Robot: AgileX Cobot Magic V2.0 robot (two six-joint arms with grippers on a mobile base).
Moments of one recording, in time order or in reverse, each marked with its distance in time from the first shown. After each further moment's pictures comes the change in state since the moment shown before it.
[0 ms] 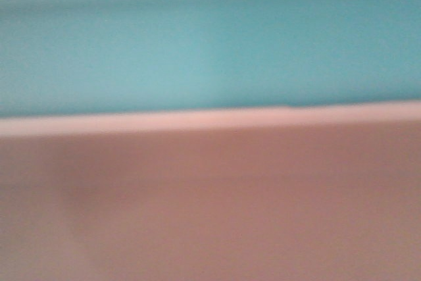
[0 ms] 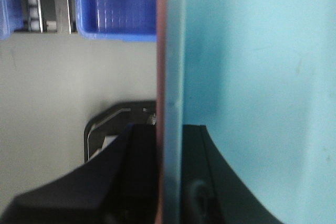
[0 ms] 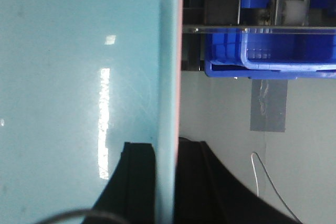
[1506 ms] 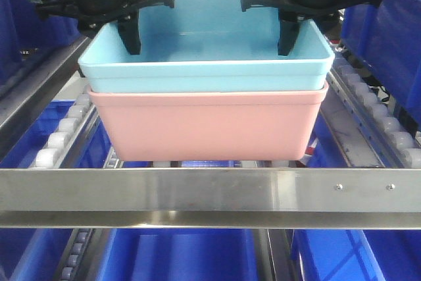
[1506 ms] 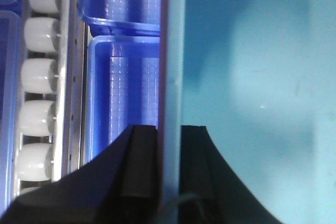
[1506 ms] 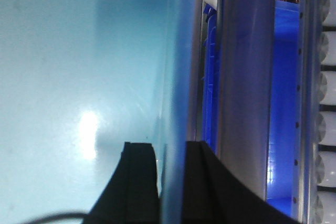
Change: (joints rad) left arm 0.349 0.563 -0.323 0.137 -0.519 0.225; right arm -0.433 0.623 -0.390 -0.010 -0.460 -0.374
